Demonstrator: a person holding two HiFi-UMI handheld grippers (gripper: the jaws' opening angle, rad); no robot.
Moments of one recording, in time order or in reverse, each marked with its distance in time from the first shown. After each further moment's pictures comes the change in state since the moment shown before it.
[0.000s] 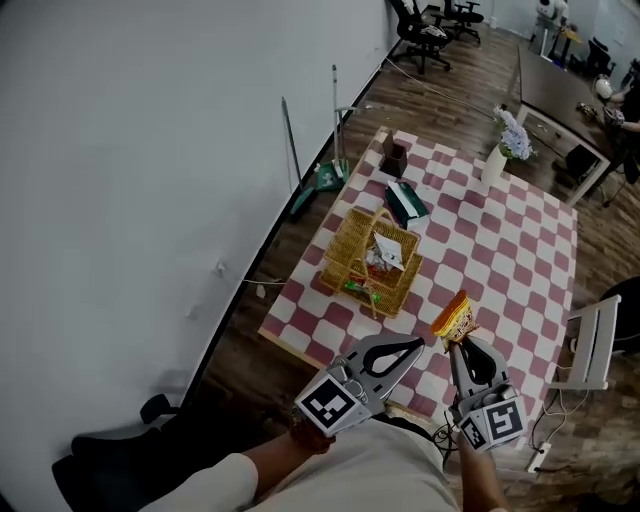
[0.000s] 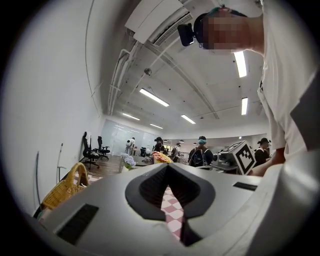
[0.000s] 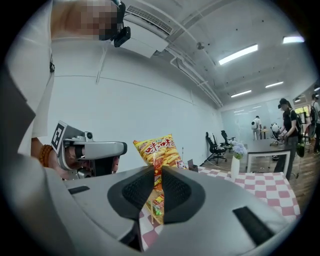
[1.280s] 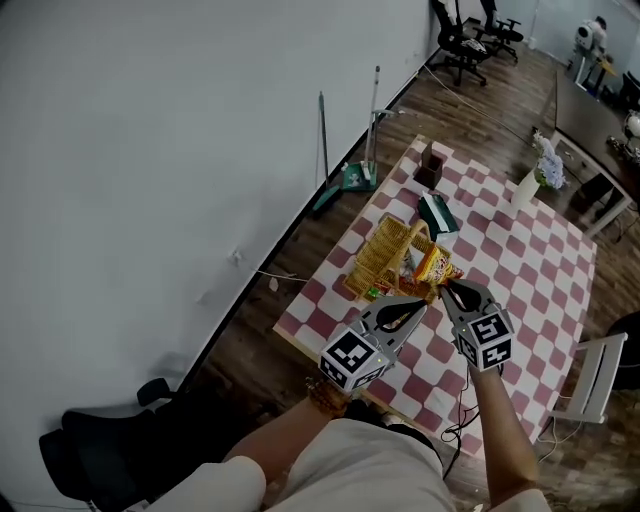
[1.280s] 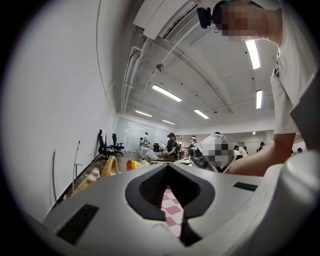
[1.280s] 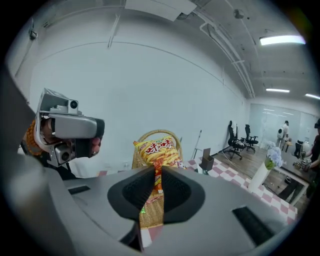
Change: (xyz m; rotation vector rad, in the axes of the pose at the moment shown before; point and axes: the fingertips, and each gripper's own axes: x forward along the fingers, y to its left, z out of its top) left arm 0.004 0.122 -0.031 0.054 0.039 0.140; right arm 0.182 -0.019 -0.049 -0.228 0.307 0.201
